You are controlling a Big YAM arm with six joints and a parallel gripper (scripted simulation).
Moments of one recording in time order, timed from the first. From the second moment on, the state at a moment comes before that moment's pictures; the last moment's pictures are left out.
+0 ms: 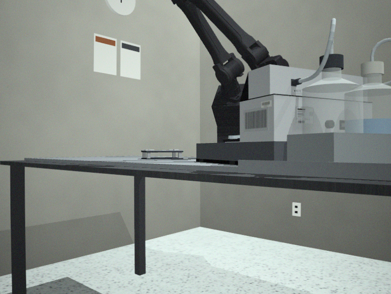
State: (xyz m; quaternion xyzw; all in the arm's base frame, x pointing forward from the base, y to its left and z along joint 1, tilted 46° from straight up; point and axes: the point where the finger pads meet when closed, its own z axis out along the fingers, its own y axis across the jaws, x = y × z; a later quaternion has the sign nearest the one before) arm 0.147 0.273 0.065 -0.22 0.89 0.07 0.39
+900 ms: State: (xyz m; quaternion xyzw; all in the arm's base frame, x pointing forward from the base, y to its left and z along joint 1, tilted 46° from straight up) arm 0.207 0.250 0.134 0.07 0.92 0.19 0.34
